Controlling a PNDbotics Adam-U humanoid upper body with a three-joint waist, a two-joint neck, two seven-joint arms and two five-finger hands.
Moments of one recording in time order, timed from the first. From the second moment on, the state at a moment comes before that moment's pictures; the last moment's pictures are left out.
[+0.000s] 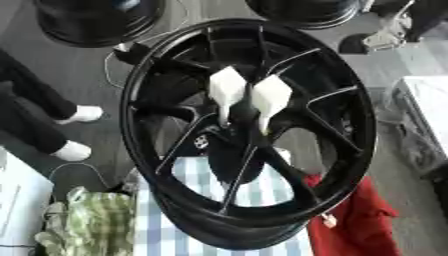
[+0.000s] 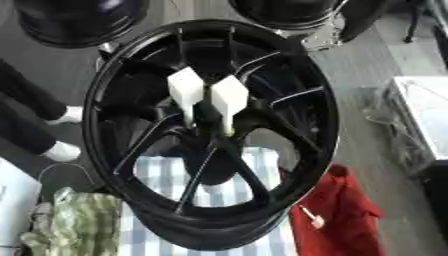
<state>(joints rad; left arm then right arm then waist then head) -0.37 0.41 0.04 -1.60 0.29 0.11 0.45 -0.86 -0.70 0.18 -1.68 0.05 -0.02 0.85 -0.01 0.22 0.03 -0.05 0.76</state>
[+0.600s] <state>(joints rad) -0.37 0.43 0.03 -1.61 0.30 0.12 0.44 -0.81 -0.64 0.19 -1.67 -0.01 0.00 0.77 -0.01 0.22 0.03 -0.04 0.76</state>
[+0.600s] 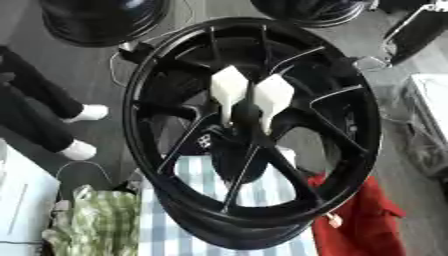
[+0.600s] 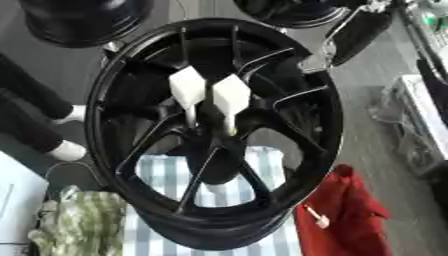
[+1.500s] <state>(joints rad) -0.35 0.44 0.03 -1.60 0.29 0.13 0.44 -0.77 -0.61 0.22 -1.73 -0.03 0.05 0.71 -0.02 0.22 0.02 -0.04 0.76</state>
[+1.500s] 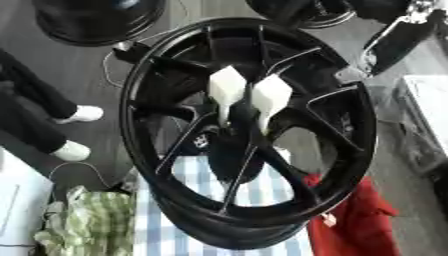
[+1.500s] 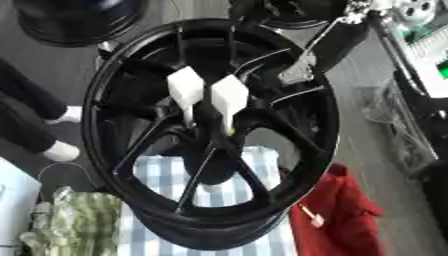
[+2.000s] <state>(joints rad) -0.34 0.44 0.02 -1.60 0.29 0.13 0.43 -0.75 -0.60 0.24 -1.76 -0.01 0.07 0.66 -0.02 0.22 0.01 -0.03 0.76</state>
